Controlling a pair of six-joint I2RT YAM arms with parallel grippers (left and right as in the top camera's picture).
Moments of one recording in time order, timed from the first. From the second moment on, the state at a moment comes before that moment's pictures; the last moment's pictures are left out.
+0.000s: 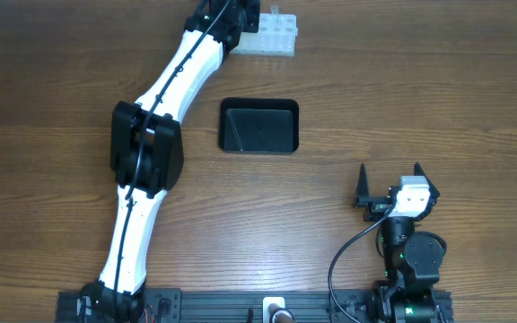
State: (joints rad) left arm -0.39 2.50 2.26 -0.44 -0.20 -0.19; right arm 0.02 0.01 0.01 -0.07 0.03 -0.05
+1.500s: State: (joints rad) left arm -0.43 2.14 2.26 -0.89 -0.17 -0.23; right arm 0.02 0.01 0.01 -0.07 0.03 -0.05
